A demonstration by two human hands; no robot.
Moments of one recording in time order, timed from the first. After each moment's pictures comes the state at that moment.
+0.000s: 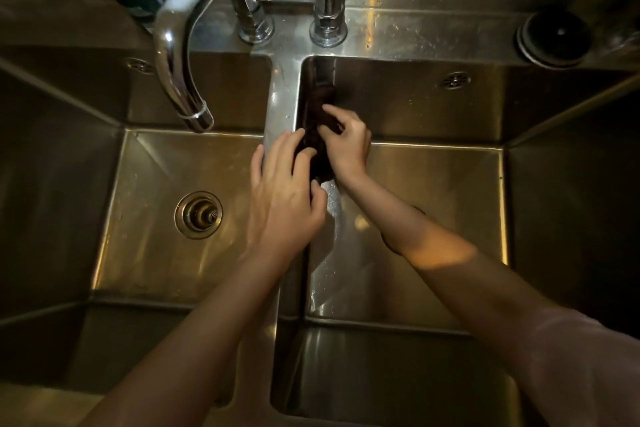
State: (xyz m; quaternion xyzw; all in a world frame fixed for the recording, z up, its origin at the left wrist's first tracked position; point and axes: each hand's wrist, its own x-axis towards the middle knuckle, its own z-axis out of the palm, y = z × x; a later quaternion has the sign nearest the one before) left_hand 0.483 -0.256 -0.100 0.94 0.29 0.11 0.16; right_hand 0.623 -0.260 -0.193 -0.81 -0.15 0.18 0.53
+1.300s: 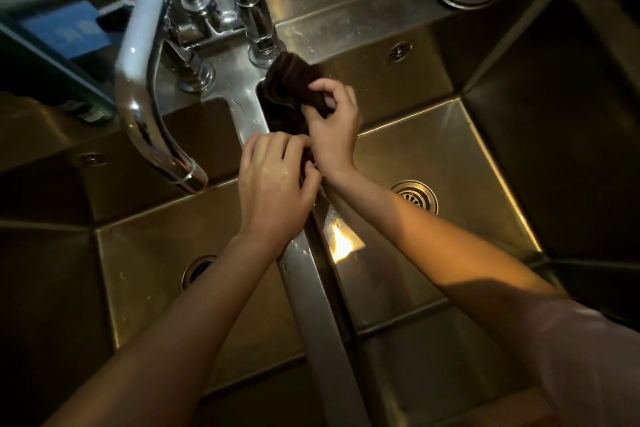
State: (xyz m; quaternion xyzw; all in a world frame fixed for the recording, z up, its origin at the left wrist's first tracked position) left_hand 0.513 -0.195 -0.104 0.97 0.08 0.15 0.15; right_hand 0.620 -0.246 -0.158 -0.75 -0.03 -0.05 0.66
